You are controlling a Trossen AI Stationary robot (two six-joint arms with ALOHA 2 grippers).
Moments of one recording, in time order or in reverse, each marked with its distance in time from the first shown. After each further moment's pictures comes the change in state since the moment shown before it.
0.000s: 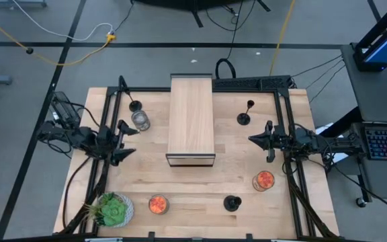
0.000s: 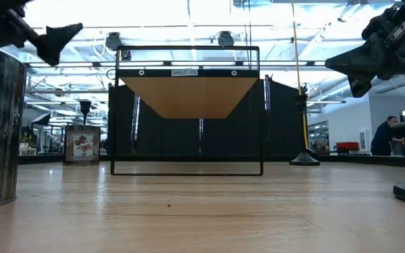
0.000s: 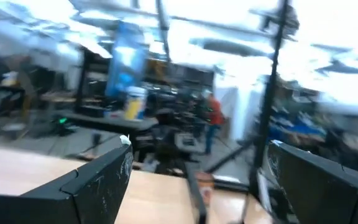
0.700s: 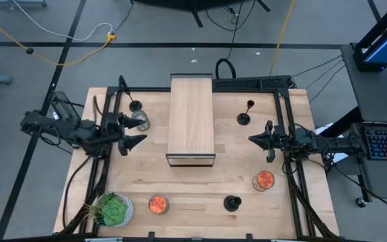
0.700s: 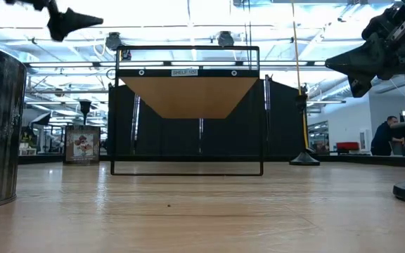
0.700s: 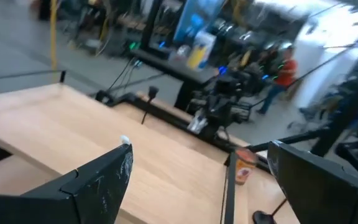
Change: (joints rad) left arm 0.022 0.532 0.540 -0.430 -0.231 -0.324; right arm 0.000 0.000 0.000 0.000 0.001 0.000
